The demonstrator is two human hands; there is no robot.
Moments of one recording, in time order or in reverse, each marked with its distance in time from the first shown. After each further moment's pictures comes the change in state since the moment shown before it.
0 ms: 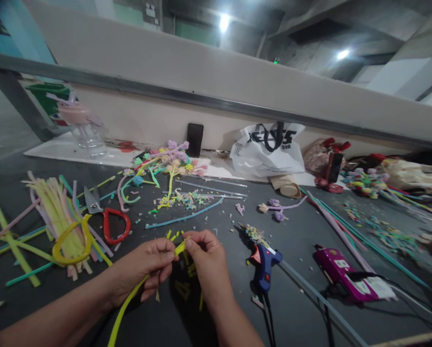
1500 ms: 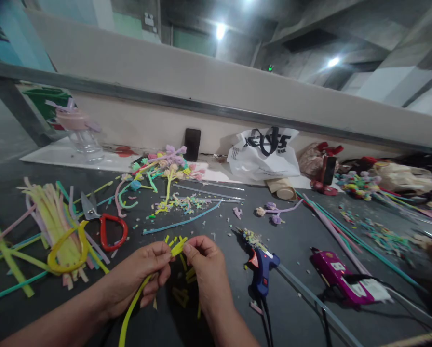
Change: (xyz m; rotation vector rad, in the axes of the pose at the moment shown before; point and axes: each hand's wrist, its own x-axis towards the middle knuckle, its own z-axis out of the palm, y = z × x) left_hand -0.002 -0.001 0.004 -0.079 0.038 0.070; right_hand -0.004 -0.008 0.002 0.007 0.016 0.039
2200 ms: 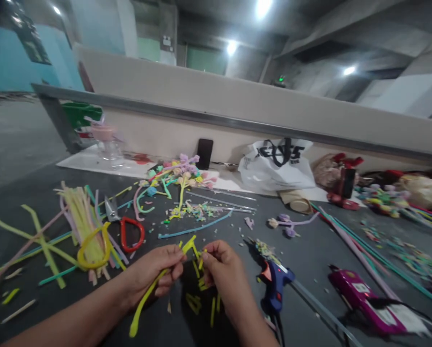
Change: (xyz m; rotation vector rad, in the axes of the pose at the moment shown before) left_hand 0.009 -0.001 -0.016 -0.135 -0.038 0.014; right_hand 0.005 -0.017 -0.009 -0.252 -0.140 0.047
